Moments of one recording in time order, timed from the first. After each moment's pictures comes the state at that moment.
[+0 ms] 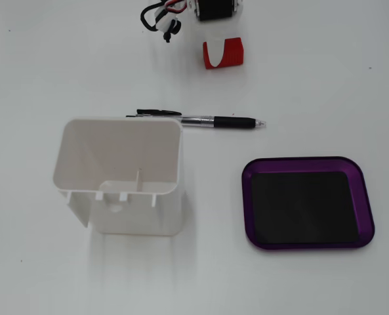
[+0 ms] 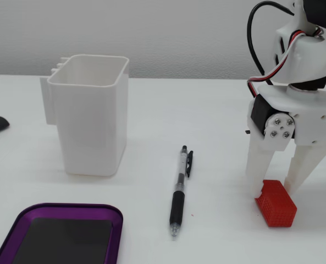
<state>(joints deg) -6.2 119.7 135.8 59.6 -1.5</state>
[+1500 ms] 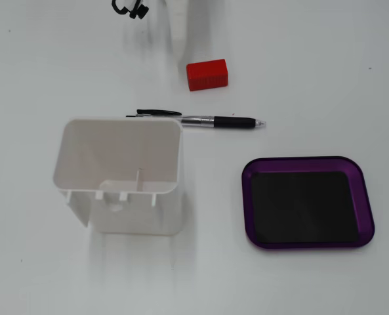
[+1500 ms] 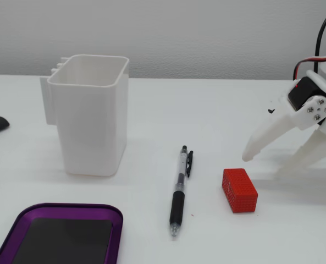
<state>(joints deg) 11.1 191.7 170.0 73.6 -11.3</state>
